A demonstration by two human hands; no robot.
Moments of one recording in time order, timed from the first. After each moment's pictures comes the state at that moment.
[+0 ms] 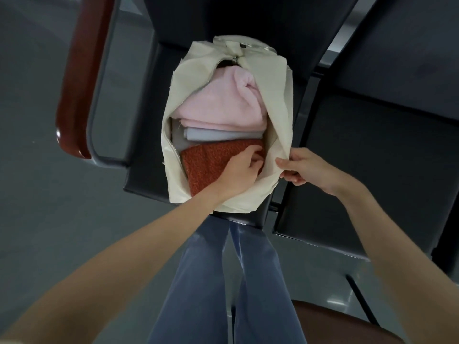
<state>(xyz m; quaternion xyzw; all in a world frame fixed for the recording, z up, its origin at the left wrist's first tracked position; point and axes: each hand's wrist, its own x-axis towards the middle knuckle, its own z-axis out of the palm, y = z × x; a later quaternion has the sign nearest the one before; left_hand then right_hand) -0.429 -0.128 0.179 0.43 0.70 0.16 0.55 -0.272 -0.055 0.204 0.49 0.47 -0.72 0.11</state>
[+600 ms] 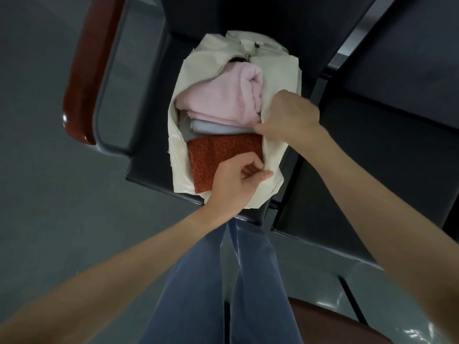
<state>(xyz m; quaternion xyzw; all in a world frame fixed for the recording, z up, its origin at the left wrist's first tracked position) -0.427 -0.170 0.224 0.37 0.70 0.36 0.49 -0.365 -0.014 0.231 0.53 0.78 -0.25 0.19</state>
